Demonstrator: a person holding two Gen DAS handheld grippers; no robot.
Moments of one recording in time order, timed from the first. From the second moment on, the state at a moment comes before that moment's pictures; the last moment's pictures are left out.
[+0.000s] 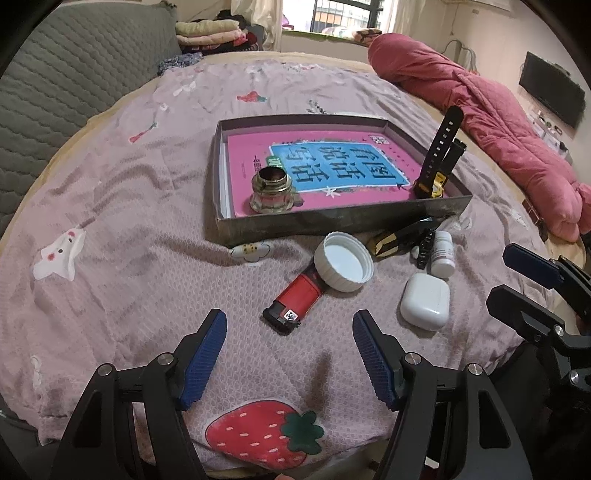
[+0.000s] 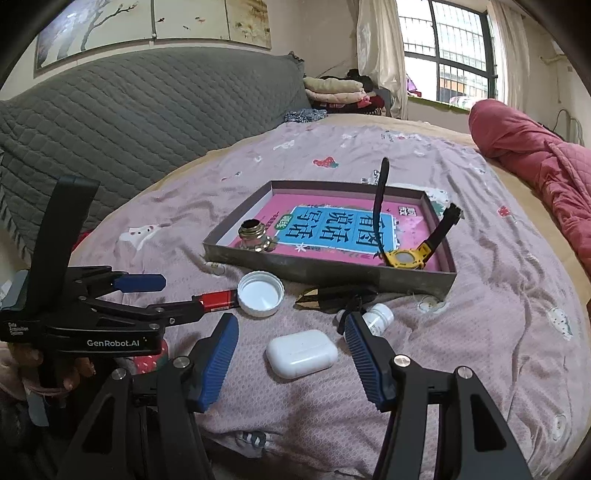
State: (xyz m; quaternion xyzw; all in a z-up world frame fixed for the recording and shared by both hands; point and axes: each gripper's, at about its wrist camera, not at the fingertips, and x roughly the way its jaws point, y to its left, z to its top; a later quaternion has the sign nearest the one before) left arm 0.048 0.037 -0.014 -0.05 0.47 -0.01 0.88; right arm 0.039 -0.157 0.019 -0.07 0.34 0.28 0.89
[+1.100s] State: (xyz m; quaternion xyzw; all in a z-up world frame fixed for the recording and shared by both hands) left arm 0.082 0.046 -0.045 -0.05 0.51 -0.01 0.86; right arm 0.064 -0.159 -0.025 -0.07 0.39 0.30 0.87
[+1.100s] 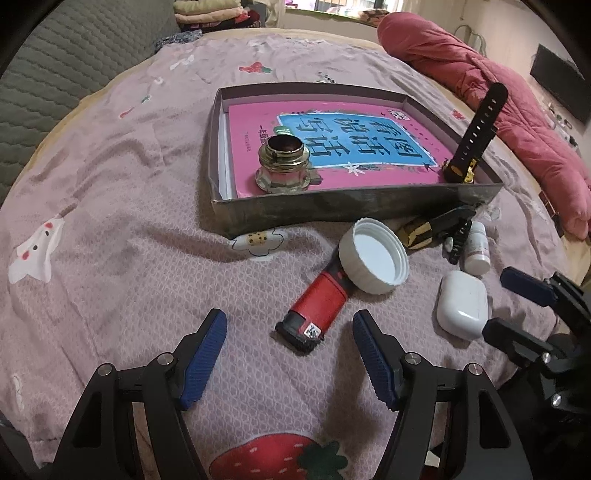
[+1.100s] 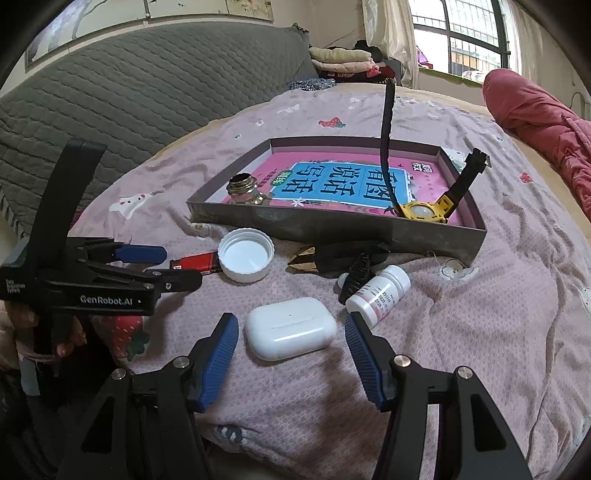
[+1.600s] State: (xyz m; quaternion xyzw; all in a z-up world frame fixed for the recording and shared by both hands) left arm 0.090 0.041 -0.050 -0.03 0.51 -0.01 0.86; right arm 0.078 -0.155 -0.041 -0.07 0.41 0.32 0.85
